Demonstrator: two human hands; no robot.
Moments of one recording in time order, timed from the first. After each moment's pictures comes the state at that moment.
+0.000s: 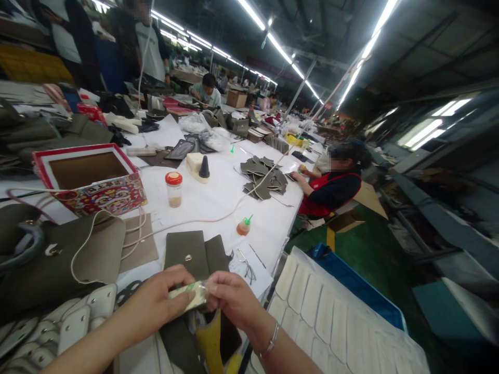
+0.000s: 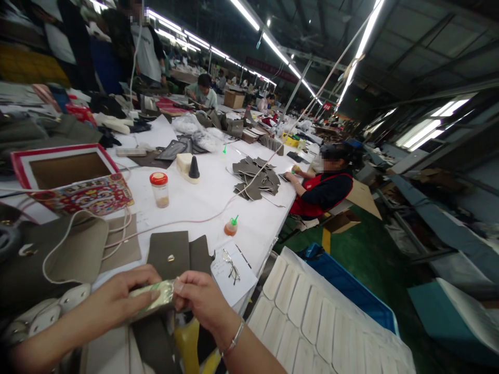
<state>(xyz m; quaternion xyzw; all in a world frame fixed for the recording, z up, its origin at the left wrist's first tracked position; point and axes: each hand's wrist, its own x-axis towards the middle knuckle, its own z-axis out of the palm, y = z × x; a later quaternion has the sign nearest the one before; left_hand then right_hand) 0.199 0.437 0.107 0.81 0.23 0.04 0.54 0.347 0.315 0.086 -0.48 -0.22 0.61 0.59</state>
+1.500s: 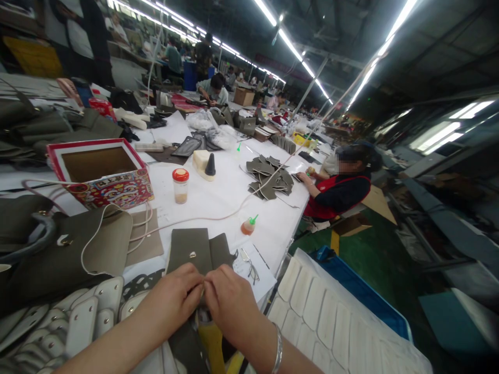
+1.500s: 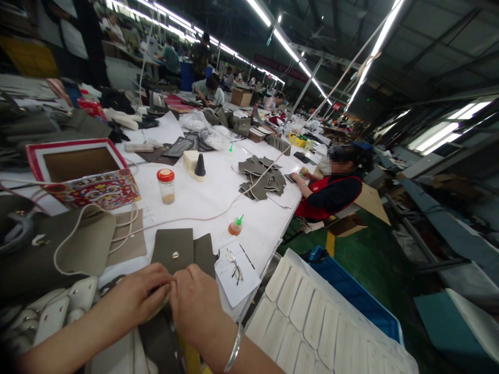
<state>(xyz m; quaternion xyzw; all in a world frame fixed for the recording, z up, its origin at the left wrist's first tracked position) 0.210 0.425 0.096 0.89 0.21 0.07 0.40 0.330 0.324 0.116 -0.73 -0.66 0.06 0.17</state>
